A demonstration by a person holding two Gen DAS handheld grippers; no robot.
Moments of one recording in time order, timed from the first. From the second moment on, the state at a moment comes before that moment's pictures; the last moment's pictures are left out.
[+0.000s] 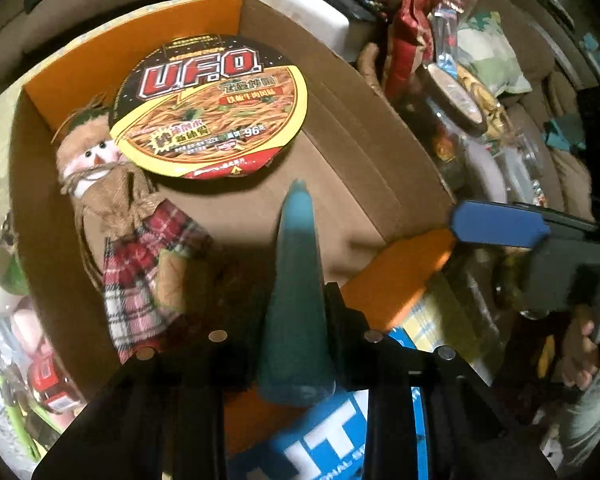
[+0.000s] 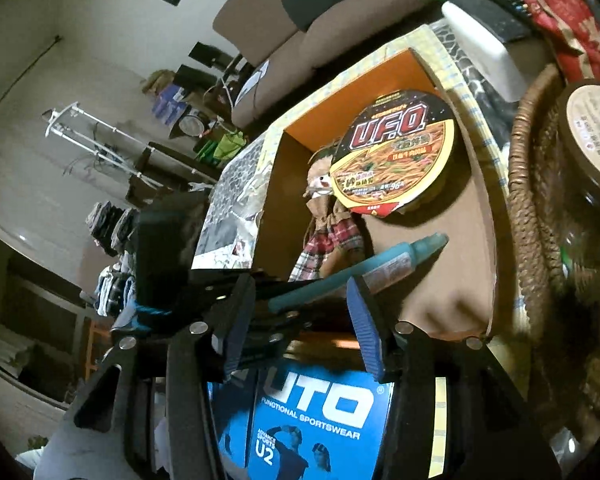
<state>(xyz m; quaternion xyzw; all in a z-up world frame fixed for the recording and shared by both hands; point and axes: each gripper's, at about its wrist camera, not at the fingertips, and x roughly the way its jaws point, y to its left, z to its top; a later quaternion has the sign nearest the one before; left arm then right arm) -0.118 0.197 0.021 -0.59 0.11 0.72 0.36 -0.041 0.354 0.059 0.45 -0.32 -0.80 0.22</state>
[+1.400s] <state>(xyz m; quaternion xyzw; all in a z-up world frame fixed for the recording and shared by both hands) -0.124 0.201 0.033 -0.61 0.08 0.67 0.42 -0.018 0.392 0.070 0.45 -0.33 -0.81 0.17</state>
